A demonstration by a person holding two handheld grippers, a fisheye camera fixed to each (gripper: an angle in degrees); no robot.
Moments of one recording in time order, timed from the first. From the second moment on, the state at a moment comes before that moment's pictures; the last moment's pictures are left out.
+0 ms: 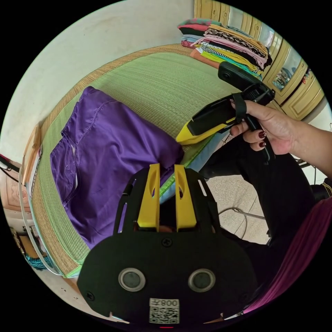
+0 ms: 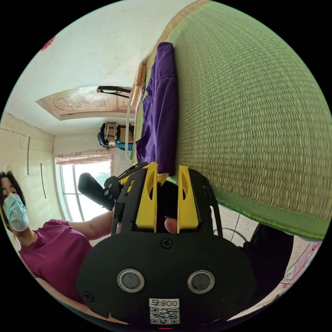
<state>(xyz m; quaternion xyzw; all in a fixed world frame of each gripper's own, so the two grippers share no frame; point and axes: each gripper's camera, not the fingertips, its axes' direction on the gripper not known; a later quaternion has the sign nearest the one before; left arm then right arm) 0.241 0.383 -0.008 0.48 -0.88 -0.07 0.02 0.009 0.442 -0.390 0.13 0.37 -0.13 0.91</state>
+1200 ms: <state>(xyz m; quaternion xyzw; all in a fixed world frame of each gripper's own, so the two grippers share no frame) -0.014 0.967 -0.026 0.84 -0.22 0.45 0.20 0.027 0.422 -0.407 0.09 0.34 -0.12 0.93</state>
